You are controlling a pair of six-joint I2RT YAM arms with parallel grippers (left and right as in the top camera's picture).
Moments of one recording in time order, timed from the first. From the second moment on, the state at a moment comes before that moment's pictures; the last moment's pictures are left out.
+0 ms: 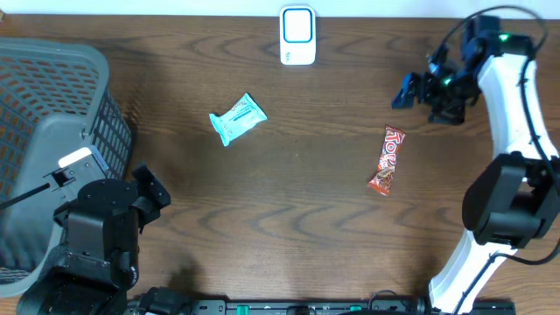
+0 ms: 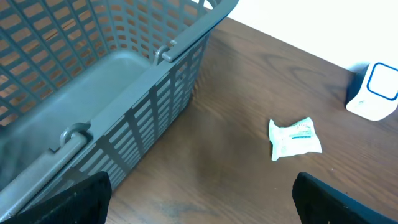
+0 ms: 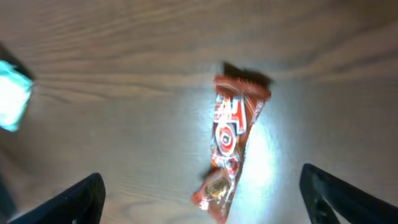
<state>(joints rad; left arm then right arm) -0.27 0.74 1.18 -1.16 -0.51 -0.56 -0.12 2.05 1.85 -1.30 -0.36 0.09</state>
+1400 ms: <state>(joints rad) -0.27 0.74 1.18 -1.16 -0.51 -0.56 -0.12 1.99 1.18 -0.58 -0.51 -0.11</state>
